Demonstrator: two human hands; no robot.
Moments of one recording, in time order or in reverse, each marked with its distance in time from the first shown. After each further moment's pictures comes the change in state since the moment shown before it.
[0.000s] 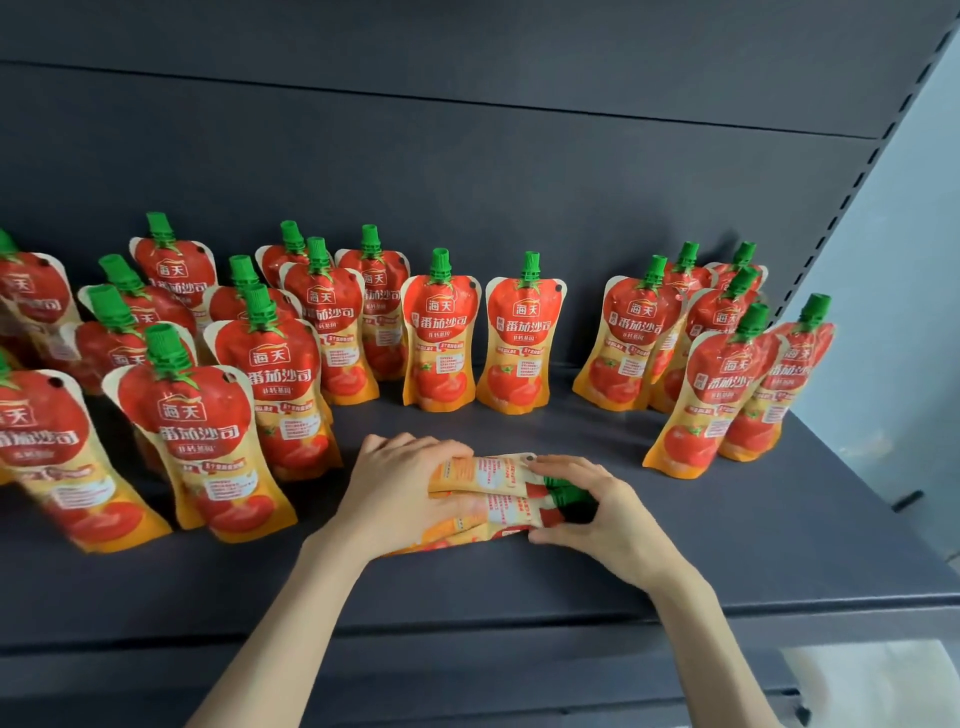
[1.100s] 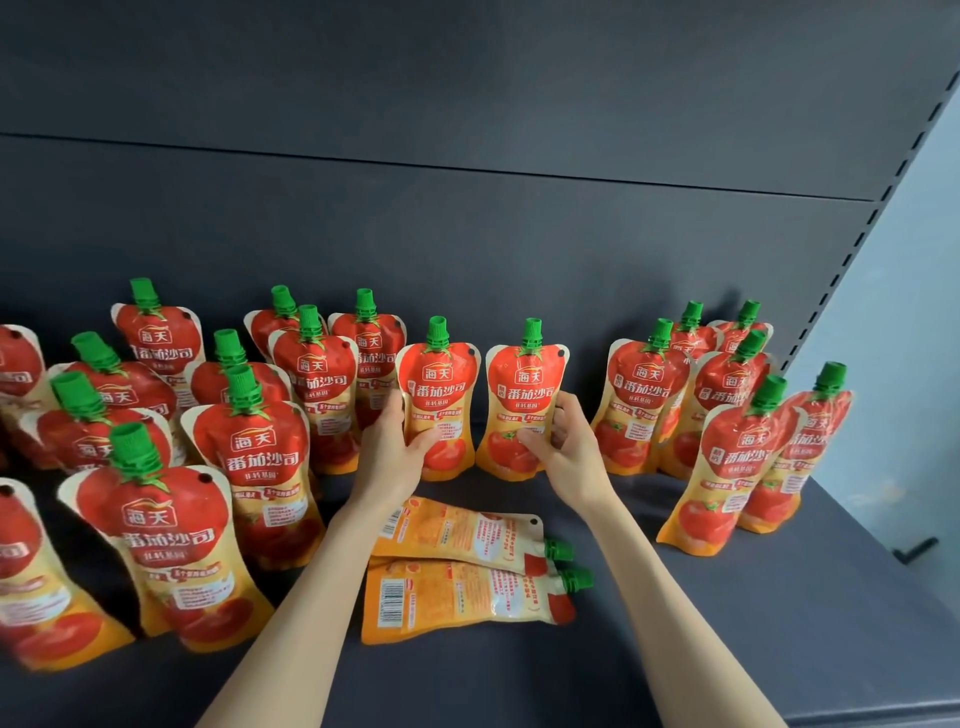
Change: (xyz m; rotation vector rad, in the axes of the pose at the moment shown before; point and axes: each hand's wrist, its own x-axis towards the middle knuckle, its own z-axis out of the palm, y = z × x) left_hand 0.103 -0.034 0.000 -0.752 0.396 -0.299; right_hand 0.132 0.000 -0.005 0.445 0.335 -0.039
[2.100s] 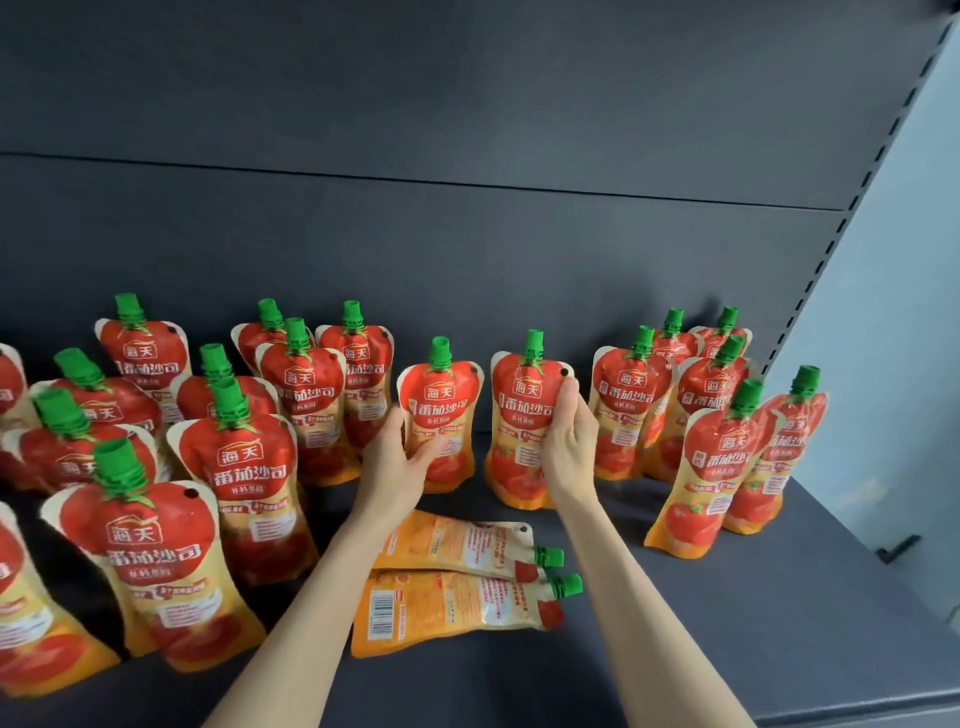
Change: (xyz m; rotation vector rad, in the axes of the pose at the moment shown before) left_hand -0.009 0.011 0.007 -0.070 0.017 0.057; right_hand 0.007 -0.027 0.011 0.217 0.363 -0.059
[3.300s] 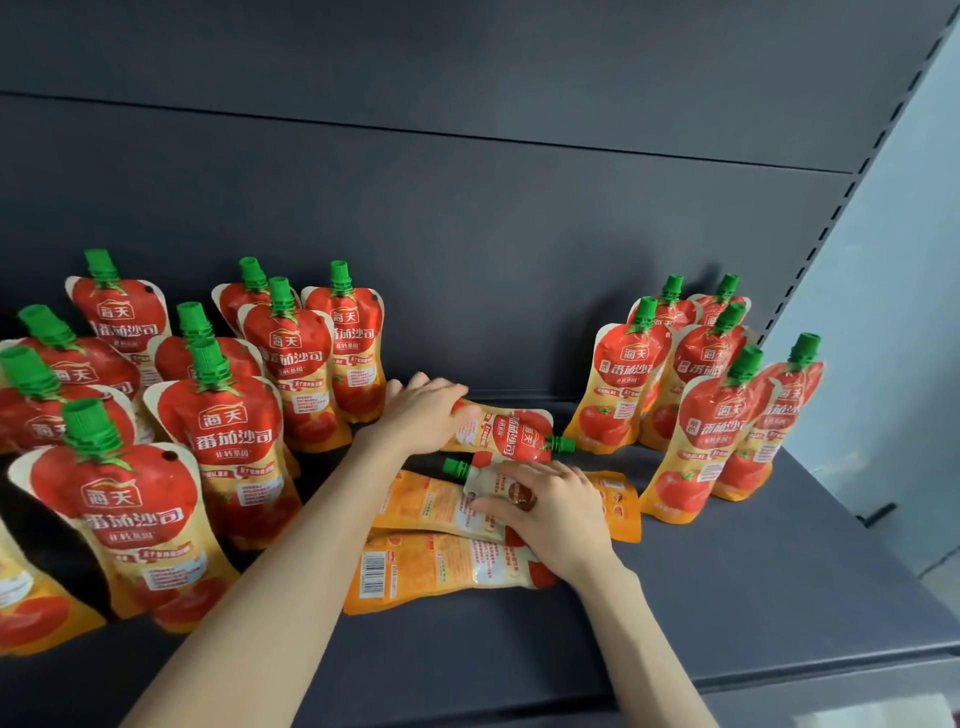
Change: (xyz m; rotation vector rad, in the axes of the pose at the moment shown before) left_hand 0.043 0.004 0.026 0.899 -0.543 0.152; right_hand -0.072 0.008 -0.042 -1.057 -0.489 -0.179
